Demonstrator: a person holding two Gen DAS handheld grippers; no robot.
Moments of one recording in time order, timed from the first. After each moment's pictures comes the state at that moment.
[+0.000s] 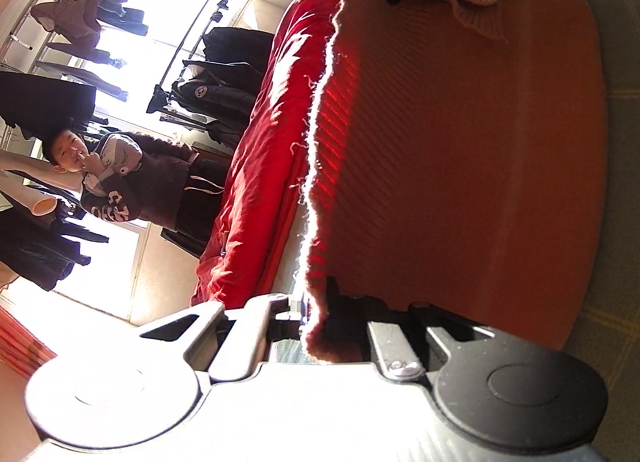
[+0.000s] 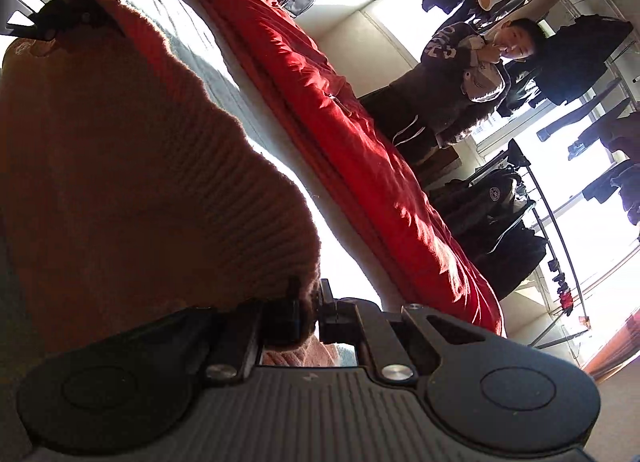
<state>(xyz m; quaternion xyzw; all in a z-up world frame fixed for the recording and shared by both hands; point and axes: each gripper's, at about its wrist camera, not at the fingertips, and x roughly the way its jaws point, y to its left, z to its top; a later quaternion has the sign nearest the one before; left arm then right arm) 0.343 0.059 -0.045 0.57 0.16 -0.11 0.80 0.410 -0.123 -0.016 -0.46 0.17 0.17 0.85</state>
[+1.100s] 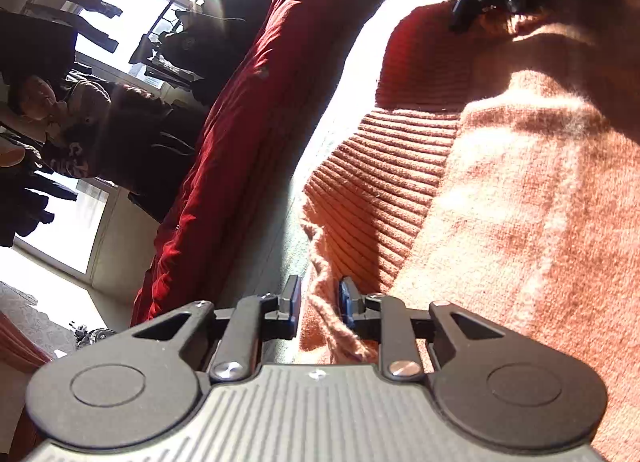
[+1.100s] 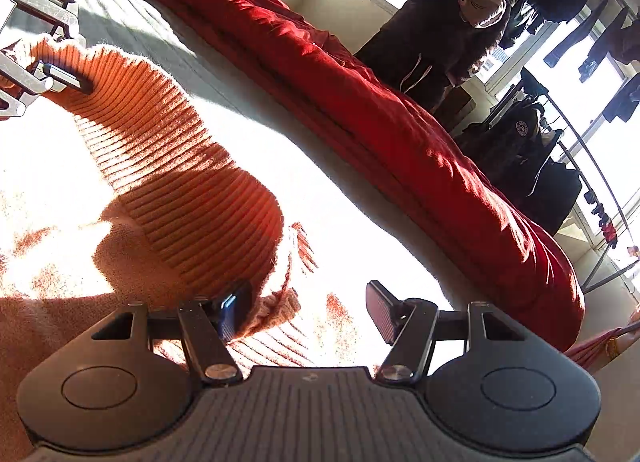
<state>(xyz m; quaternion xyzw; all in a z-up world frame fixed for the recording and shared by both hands) 0.441 0.056 -0.096 0.52 0.20 -0.11 0.82 0.554 -0.120 -0.083 -0.35 0.23 0.18 0.89</state>
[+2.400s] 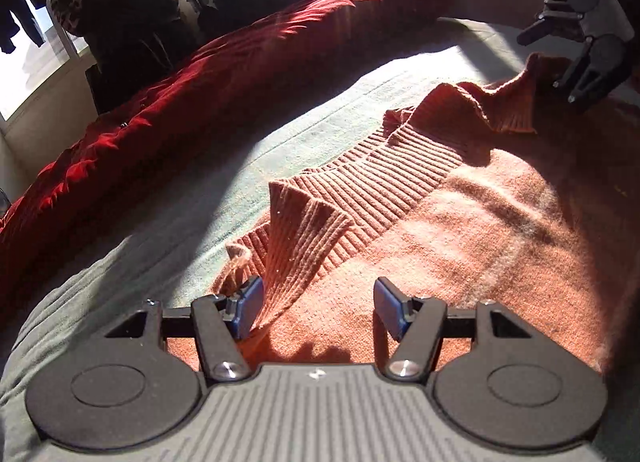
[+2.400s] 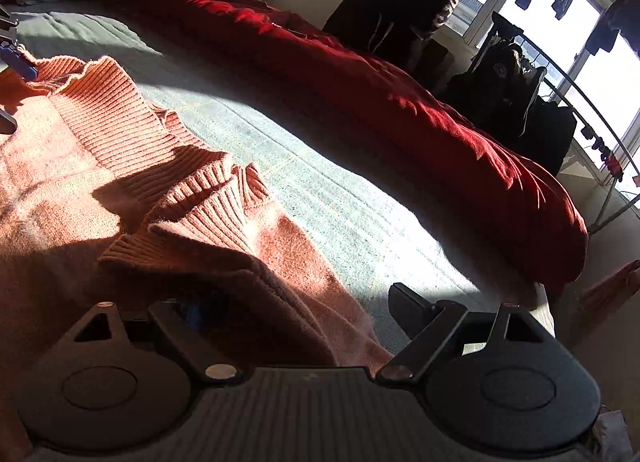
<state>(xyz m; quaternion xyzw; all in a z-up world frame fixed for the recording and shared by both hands) 0.471 0.113 -0.064 0.25 0.32 -0.18 0.90 0.556 -0.208 -0.084 -0.27 0.27 0.16 0.91</state>
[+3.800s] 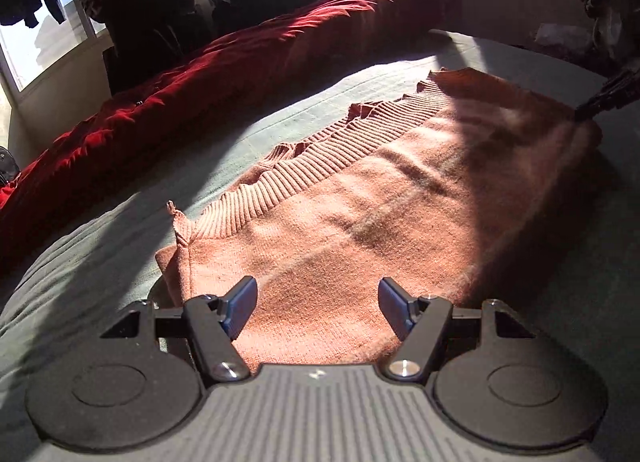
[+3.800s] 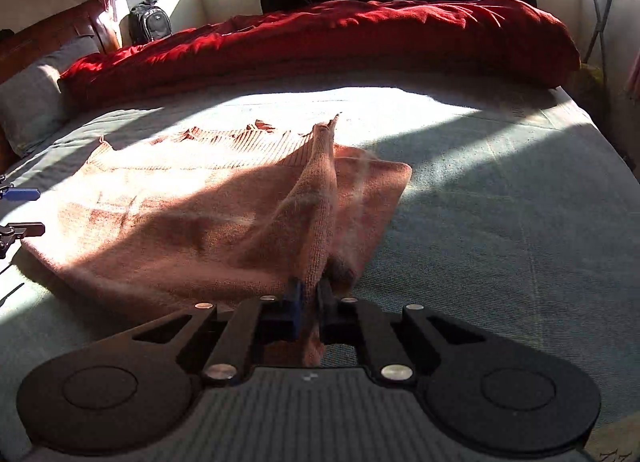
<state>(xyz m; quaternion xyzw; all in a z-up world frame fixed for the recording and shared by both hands) 0.363 0.118 -0.050 0.21 0.33 -0.17 0.90 0.441 -0.319 -0.076 0.01 0.39 0.18 0.90</state>
